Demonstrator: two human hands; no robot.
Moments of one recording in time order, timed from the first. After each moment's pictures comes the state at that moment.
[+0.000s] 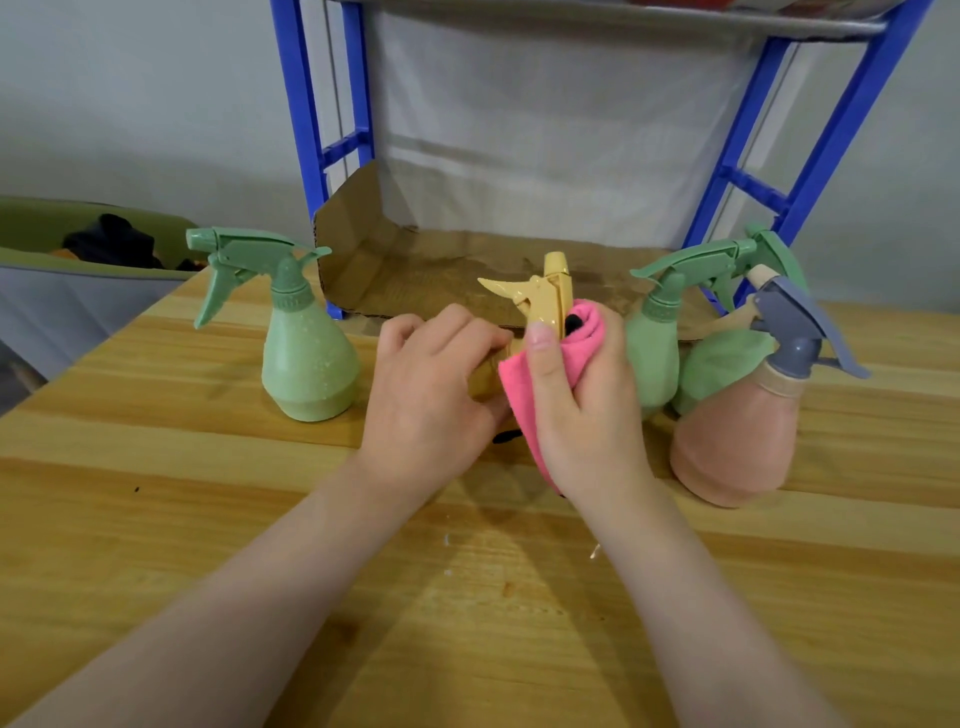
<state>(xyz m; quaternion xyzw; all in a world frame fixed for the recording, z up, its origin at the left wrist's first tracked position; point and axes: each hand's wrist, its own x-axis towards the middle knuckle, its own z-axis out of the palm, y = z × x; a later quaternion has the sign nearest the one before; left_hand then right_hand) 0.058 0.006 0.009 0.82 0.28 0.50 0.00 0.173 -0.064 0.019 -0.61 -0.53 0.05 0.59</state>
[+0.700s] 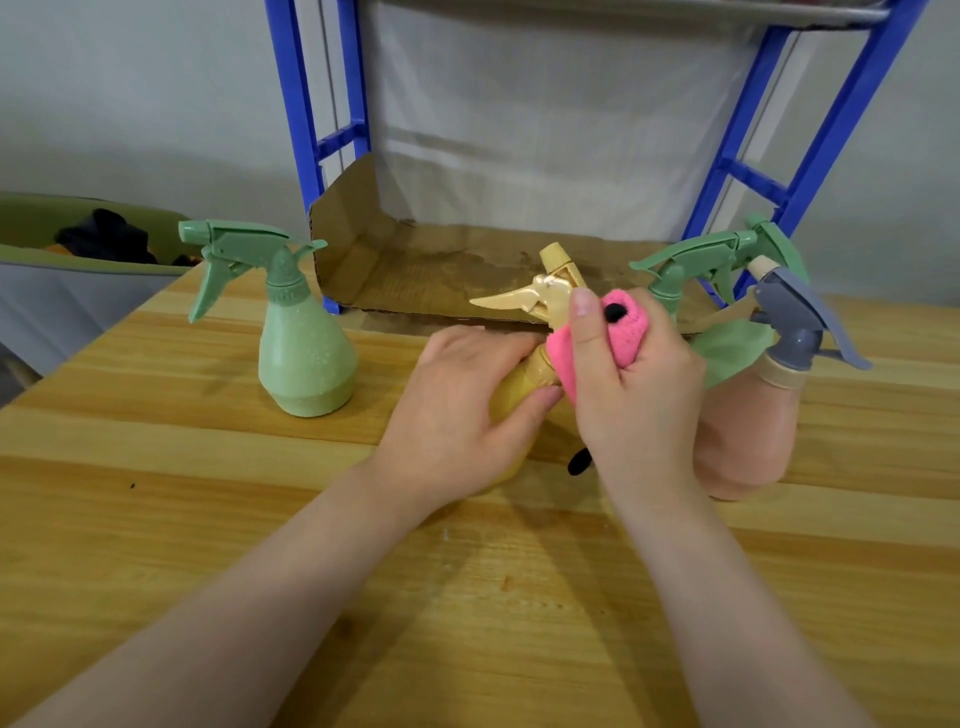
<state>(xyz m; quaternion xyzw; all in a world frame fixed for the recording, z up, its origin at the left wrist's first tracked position) 0.062 -0.008 0.013 0.88 0.22 0.40 0.11 0.187 -0.072 0.029 -0.62 -0.50 -0.11 0.60</state>
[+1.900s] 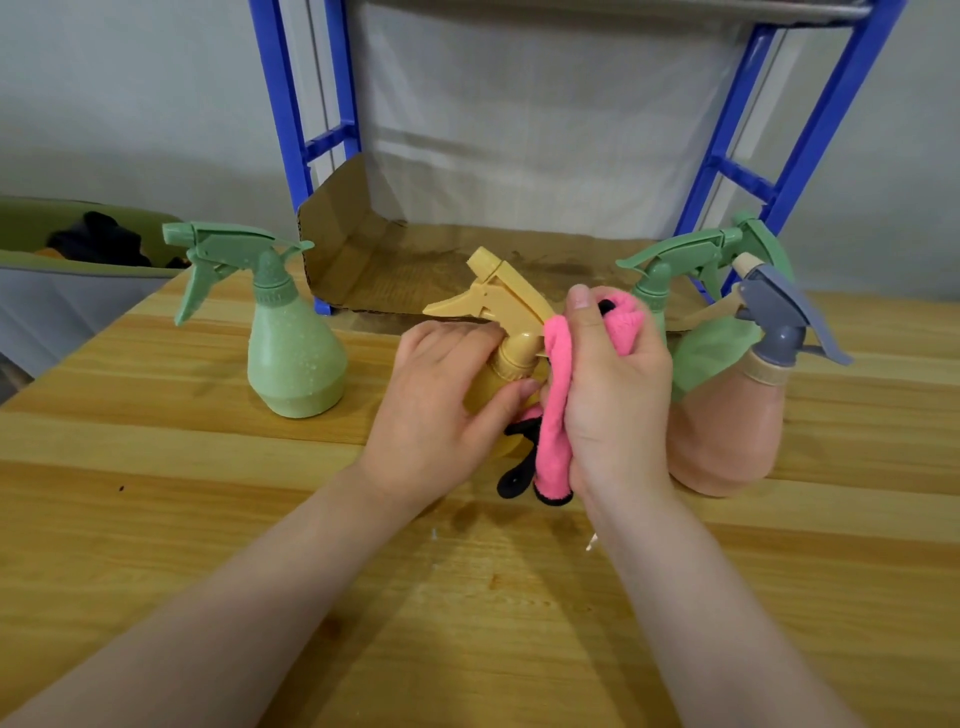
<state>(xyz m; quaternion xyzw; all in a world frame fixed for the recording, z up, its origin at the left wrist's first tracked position) 0.064 -0.002 0.000 0.85 0.24 0.47 0.08 0.167 -0.072 0.045 -0.50 -0.30 0.22 0.78</state>
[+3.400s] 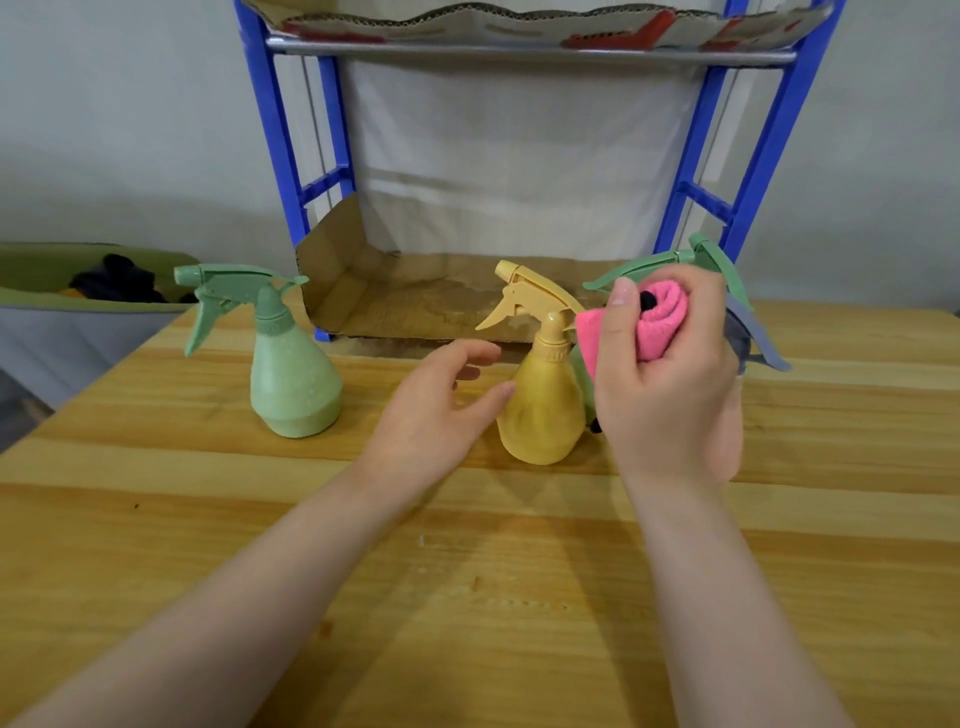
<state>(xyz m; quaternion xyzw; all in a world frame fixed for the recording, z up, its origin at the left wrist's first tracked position) 0.073 -0.004 0.014 0.82 0.35 0.35 0.29 0.221 -0.089 0.049 -0.57 -0.46 -0.26 0.63</state>
